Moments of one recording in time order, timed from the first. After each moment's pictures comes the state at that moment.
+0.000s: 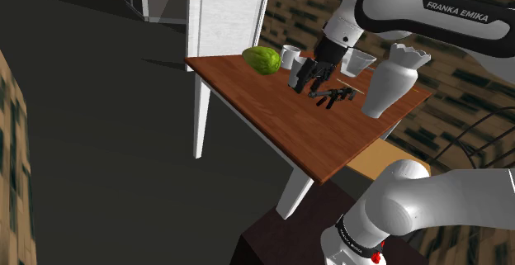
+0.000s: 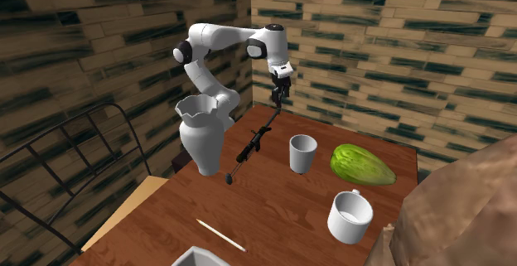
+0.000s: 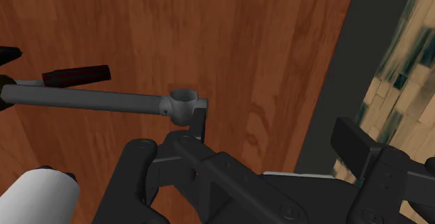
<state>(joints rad) -0.01 -0.75 -0.04 -2.35 0.11 1.72 -0.02</state>
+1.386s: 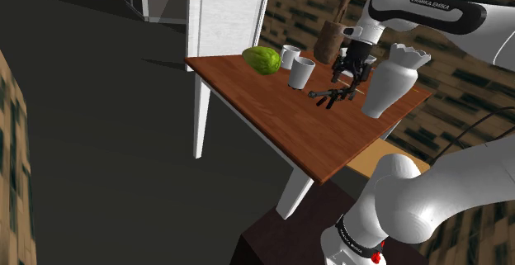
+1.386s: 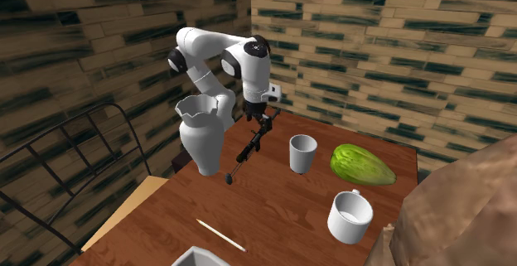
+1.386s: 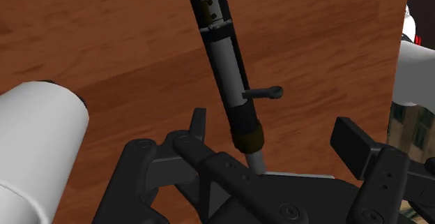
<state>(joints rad) 0.34 -0.54 -0.75 -2.01 -0.21 1.44 -1.49</state>
